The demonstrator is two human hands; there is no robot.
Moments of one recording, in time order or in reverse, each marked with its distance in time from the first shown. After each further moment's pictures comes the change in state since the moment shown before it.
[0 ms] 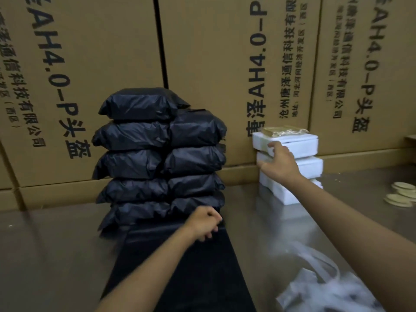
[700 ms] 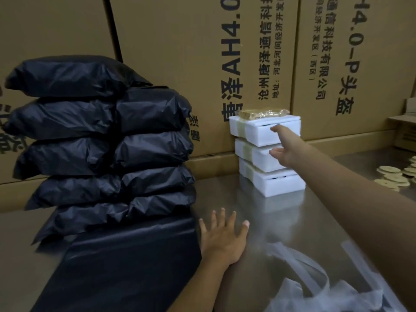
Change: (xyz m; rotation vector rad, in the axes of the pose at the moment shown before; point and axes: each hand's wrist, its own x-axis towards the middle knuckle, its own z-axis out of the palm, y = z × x) left_hand 0.074 0.008 0.155 0.594 0.017 0.135; right_hand 0.084 0.079 -0.017 0.912 0.010 0.663
